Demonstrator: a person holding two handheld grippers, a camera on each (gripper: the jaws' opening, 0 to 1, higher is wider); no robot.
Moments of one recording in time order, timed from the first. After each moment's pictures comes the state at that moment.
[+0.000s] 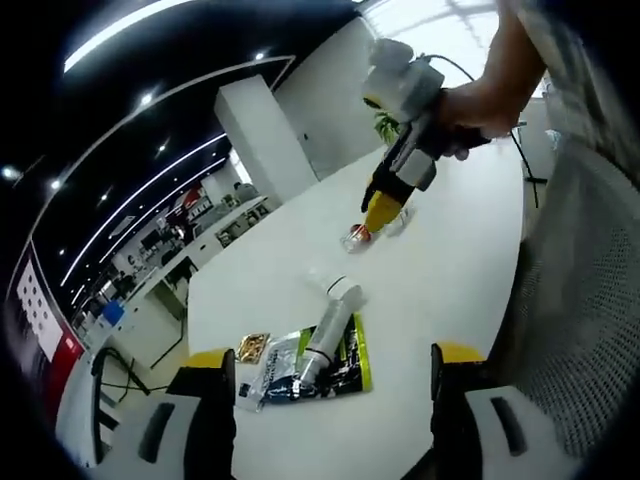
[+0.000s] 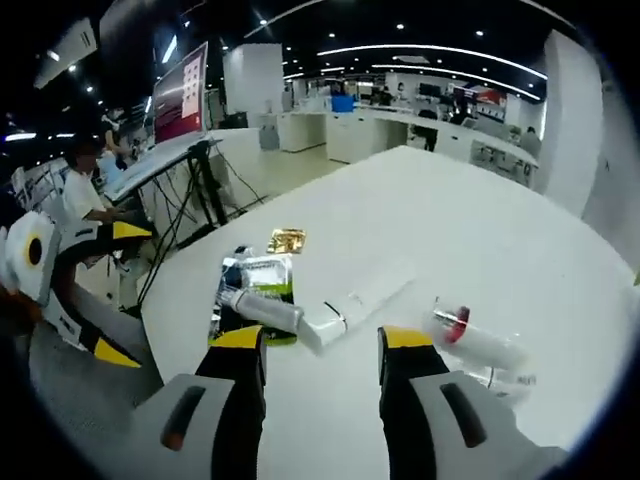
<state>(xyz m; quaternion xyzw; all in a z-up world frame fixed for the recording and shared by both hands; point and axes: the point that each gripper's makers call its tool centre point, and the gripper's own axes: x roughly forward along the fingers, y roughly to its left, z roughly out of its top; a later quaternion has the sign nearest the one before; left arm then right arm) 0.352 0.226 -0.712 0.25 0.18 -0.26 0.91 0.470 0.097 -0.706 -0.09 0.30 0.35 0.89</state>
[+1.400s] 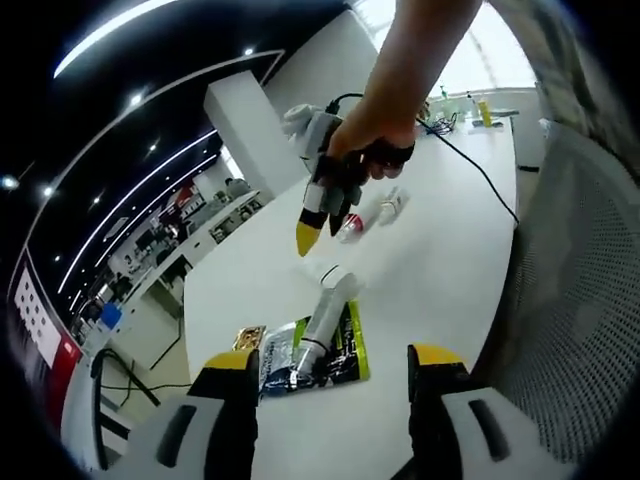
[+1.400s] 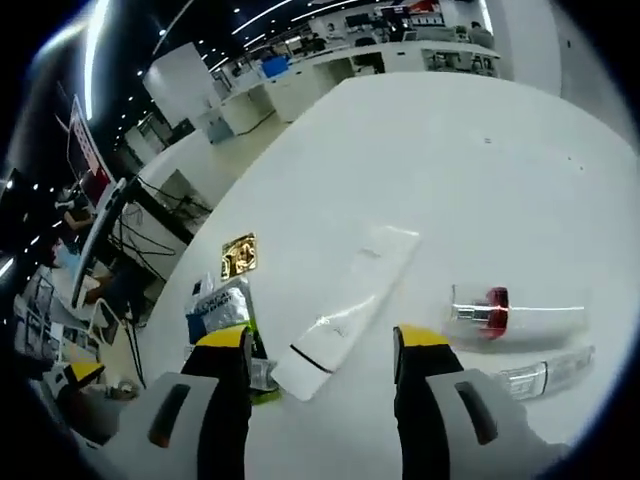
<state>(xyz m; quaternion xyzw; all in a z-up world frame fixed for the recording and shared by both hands) 0.348 0.229 -0.724 0.27 0.21 -0.27 0.90 0.543 0.114 -0.763 0.05 0.45 0.27 0.85</state>
